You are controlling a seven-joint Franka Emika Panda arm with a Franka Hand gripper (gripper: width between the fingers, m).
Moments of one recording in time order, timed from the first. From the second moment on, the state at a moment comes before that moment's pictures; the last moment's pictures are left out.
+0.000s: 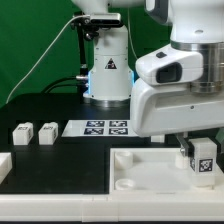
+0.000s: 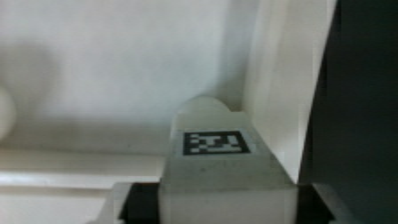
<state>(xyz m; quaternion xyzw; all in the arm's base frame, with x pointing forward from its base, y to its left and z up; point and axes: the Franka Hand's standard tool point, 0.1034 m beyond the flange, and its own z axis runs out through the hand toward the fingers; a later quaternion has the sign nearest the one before) 0.635 0.117 0.078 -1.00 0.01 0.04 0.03</state>
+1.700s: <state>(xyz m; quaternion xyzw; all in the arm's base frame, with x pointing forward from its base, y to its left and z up) 0.640 0.119 0.077 -0.96 0.28 0.04 0.04</state>
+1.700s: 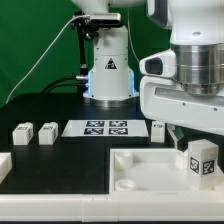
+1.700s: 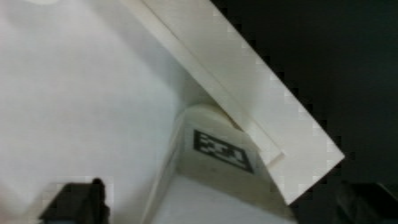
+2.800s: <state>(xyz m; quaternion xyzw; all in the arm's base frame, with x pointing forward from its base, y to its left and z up) 0.643 0.114 0.079 -0.99 -0.16 0.03 0.03</state>
